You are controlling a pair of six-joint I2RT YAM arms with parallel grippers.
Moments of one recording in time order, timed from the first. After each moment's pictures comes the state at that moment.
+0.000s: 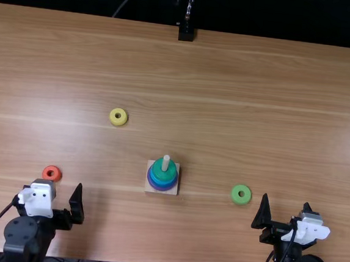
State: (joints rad) left arm -0.05 0.14 0.12 -0.35 0.03 -0.16; right arm -0.05 0.01 0.08 -0.26 0.03 0.05
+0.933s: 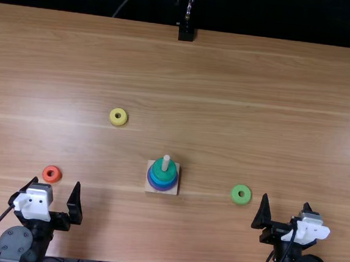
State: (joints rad) left arm -0.05 0.01 0.11 -0.39 0.03 -0.13; right arm -0.05 0.01 0.08 -0.26 0.03 0.05
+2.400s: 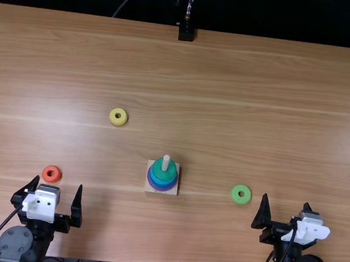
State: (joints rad) left arm -0.05 0.01 0.11 -0.40 0.06 0.02; right arm -0.05 0.01 0.08 -0.26 0.03 0.05
